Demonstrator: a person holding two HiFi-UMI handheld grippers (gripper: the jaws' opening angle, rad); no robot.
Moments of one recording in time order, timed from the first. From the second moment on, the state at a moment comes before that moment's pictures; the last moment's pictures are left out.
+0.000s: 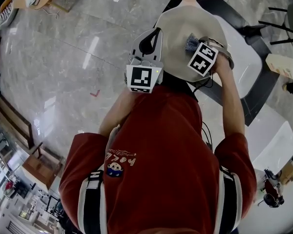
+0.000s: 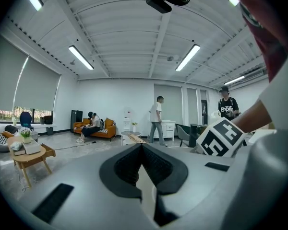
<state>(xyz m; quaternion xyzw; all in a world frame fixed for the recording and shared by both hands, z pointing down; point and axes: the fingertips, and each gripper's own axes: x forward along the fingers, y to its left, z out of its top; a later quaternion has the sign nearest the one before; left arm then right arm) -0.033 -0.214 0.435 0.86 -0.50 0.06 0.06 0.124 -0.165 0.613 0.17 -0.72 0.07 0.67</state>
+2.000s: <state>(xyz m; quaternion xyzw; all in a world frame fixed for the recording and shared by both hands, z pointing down) -0.038 -0.194 0.409 0.88 -0.47 0.04 0.05 0.083 -0.189 0.518 0.42 -0.78 0.14 0.44</state>
